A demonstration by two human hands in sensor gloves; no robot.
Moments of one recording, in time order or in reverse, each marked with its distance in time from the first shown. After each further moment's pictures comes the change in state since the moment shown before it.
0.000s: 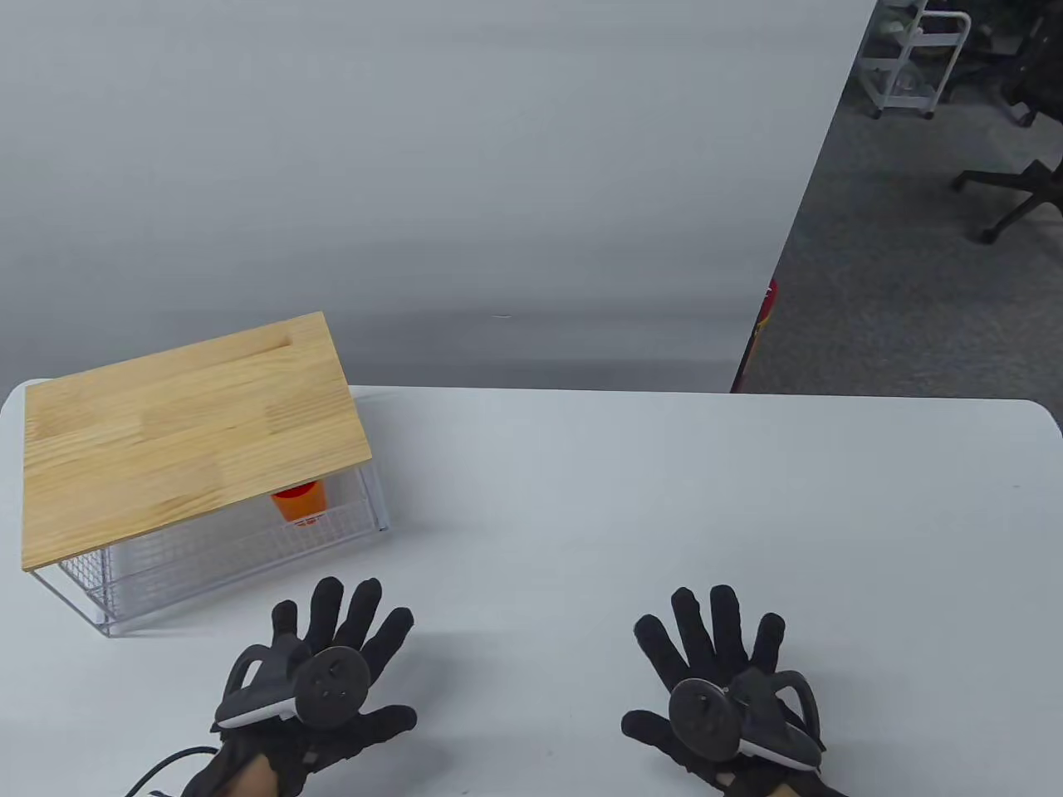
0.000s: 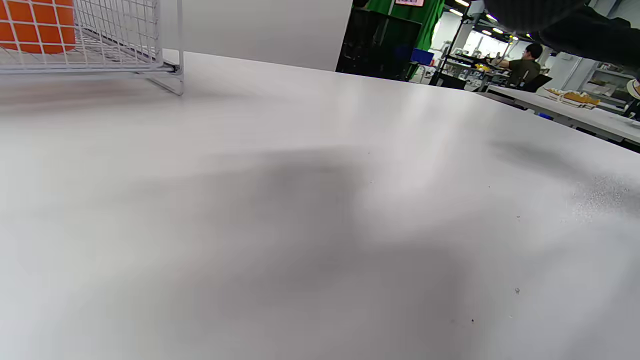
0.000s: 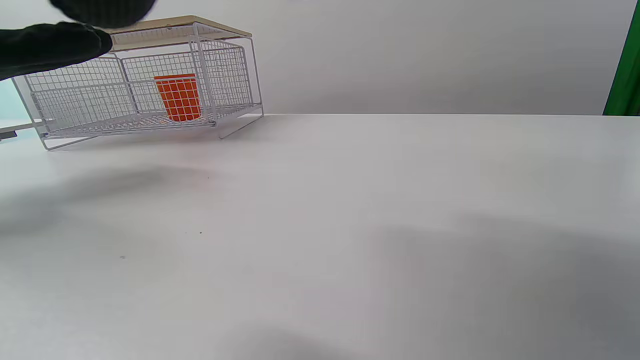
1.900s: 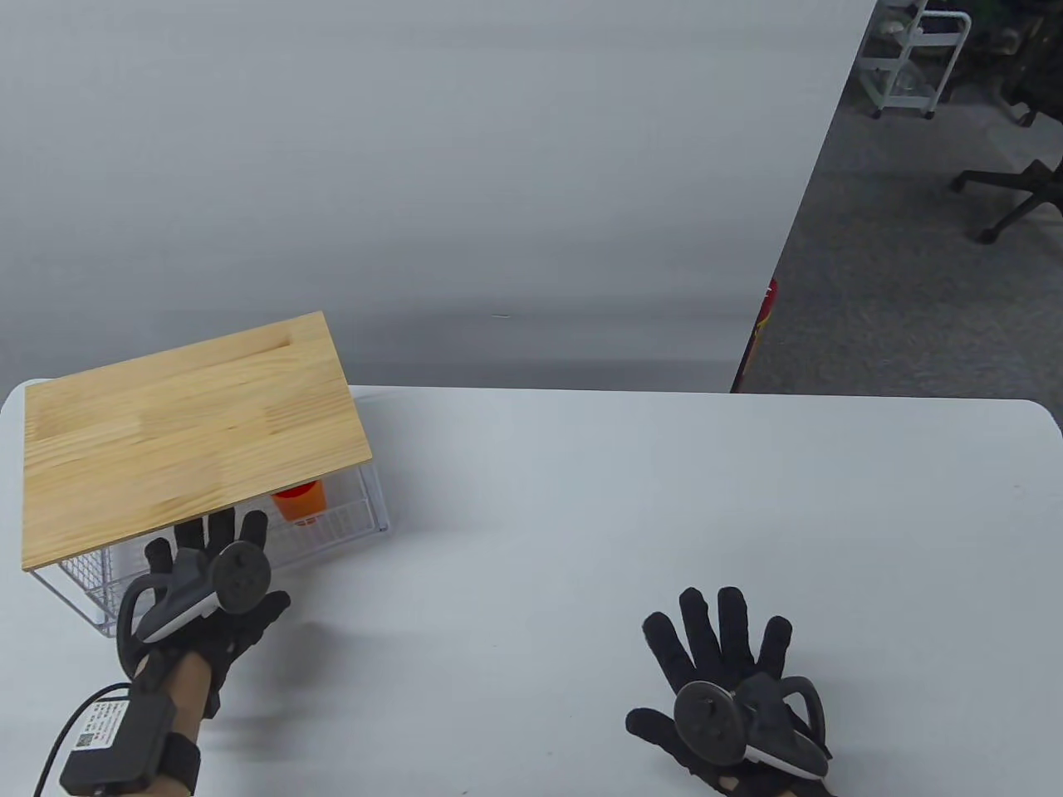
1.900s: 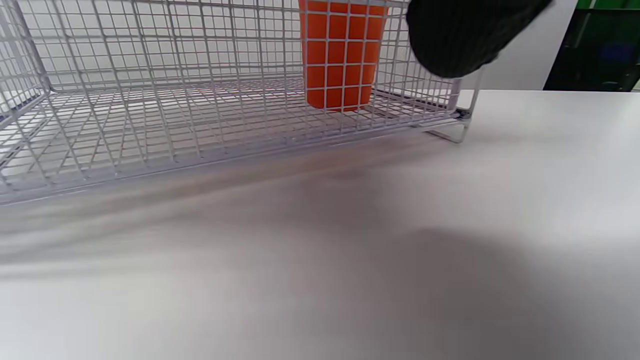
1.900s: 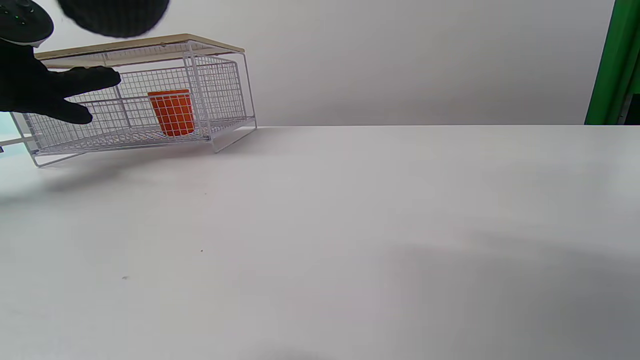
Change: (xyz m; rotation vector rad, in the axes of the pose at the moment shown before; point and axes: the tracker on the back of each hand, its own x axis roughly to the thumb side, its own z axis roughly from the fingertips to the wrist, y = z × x) left_hand -0.153 0.024 -0.016 0.077 0.509 -0.057; right_hand -0.001 -0.005 0.006 -0.030 0.034 -0.014
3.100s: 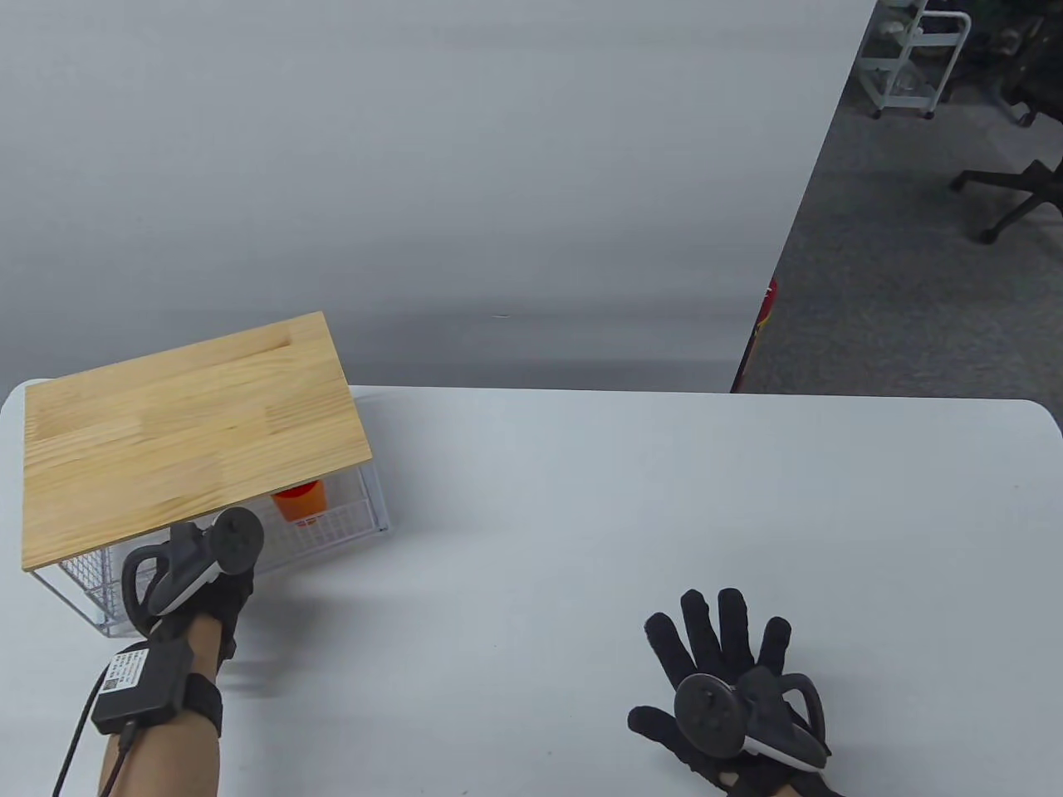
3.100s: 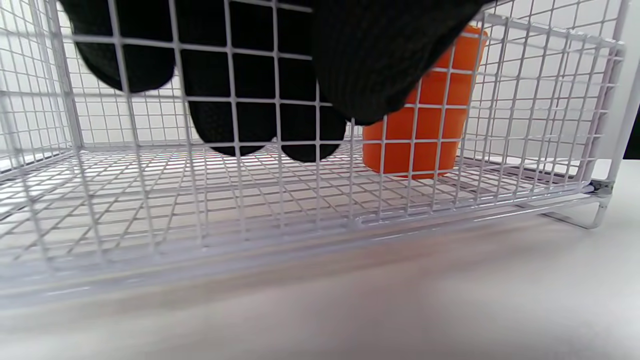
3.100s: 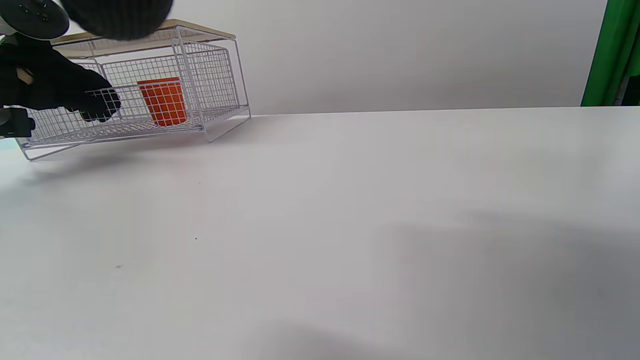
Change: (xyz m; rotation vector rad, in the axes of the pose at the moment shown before) left_hand -0.016 0.003 -0.037 0.230 0.133 0.005; right_hand -0.004 0.002 -0.004 0.038 0.014 -0.014
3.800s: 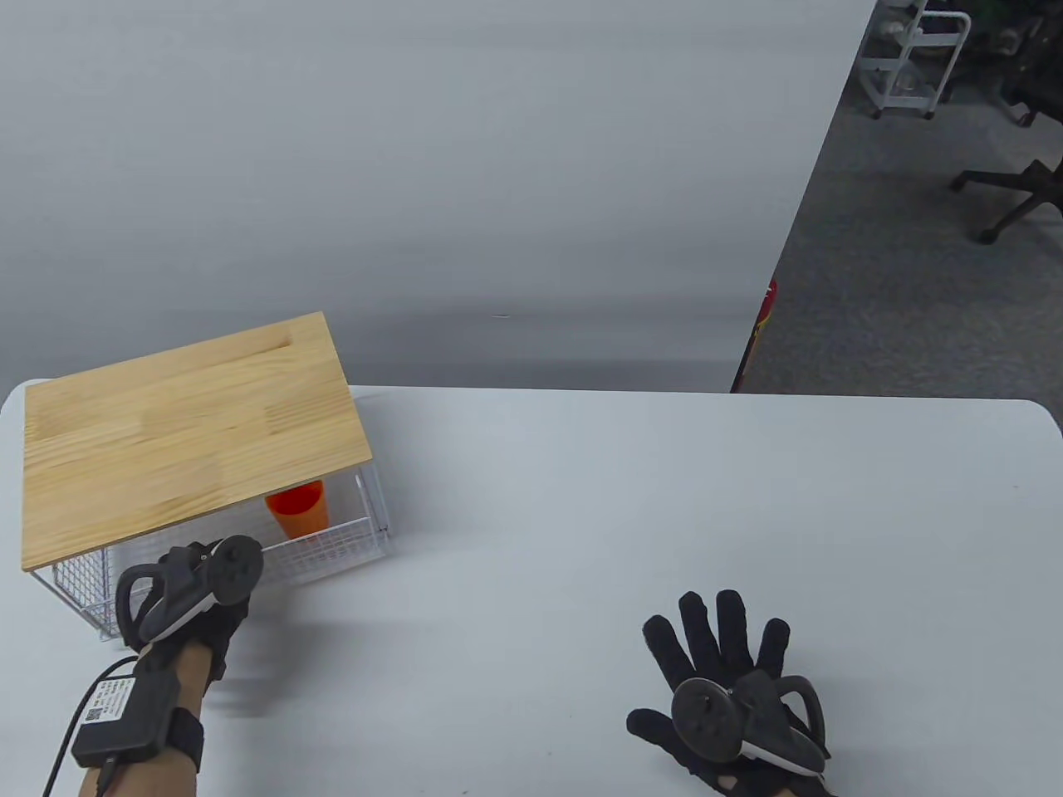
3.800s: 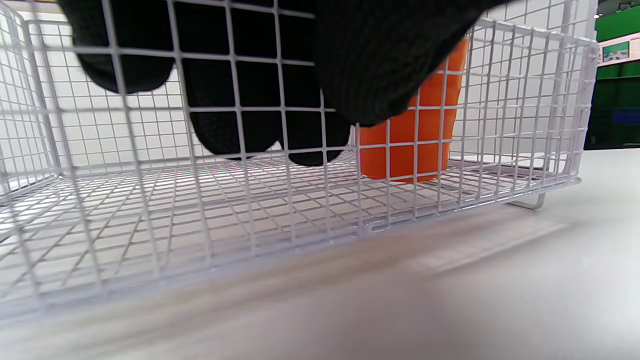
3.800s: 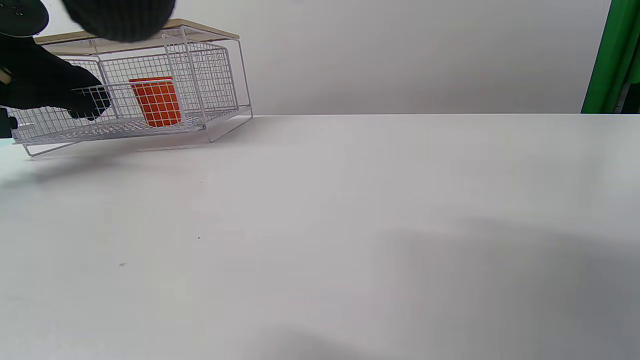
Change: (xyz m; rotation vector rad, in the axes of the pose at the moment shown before) left_hand 0.002 -0.001 0.026 0.048 -0.094 -0.050; right_hand 0.003 0.000 0.002 -0.005 -0.005 0.018
